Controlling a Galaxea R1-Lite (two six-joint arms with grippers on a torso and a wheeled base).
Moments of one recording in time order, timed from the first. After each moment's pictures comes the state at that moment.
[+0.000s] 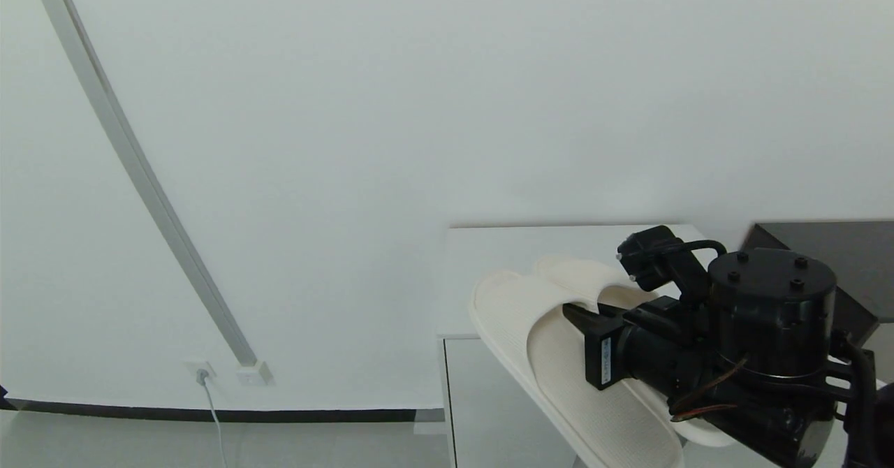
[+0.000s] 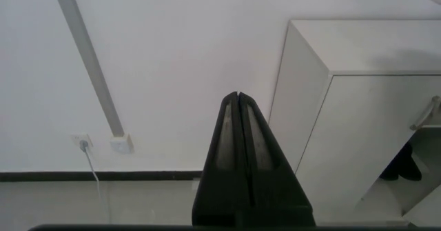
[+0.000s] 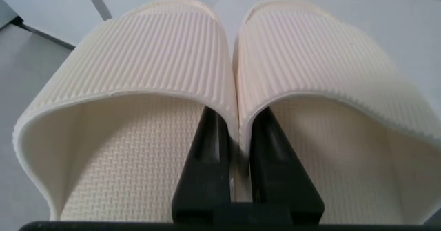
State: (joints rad) left arm 0.00 0.00 0.00 0.00 0.03 0.00; right arm 0.84 1.62 -0.63 -0.74 -0.30 0.15
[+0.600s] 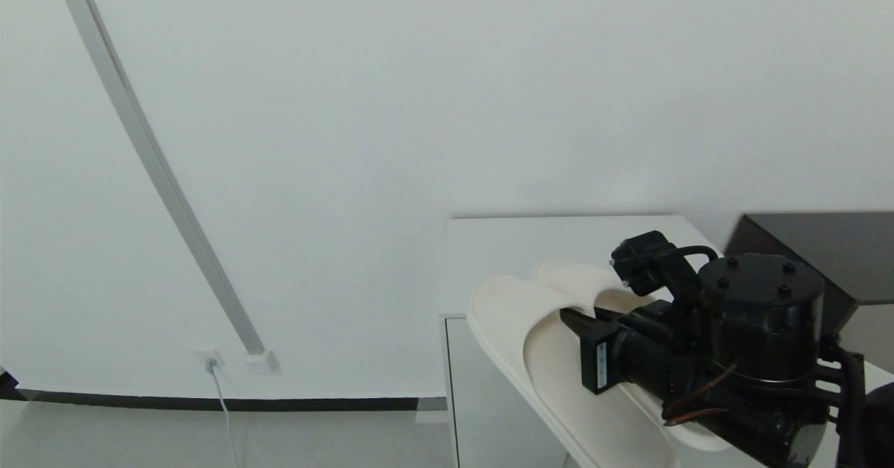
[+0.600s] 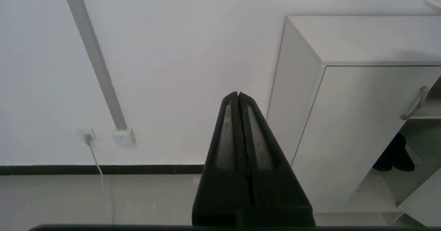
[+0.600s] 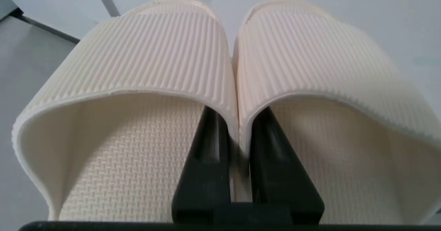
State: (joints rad) left arm 0.00 0.00 0.00 0.00 0.03 0.00; right arm 0.84 1.64 -0.63 -0.74 -0.31 0.15
